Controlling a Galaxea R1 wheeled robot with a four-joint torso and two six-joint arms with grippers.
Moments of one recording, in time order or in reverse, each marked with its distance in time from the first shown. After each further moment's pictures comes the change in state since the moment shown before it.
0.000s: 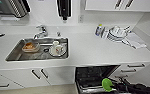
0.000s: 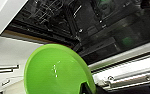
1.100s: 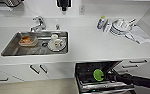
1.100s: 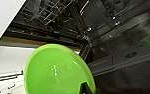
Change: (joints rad) left arm 0.020 0.023 -0.005 0.004 0.087 0.000; right arm 0.127 0.192 -0.130 0.082 -0.024 0.003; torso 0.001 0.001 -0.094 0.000
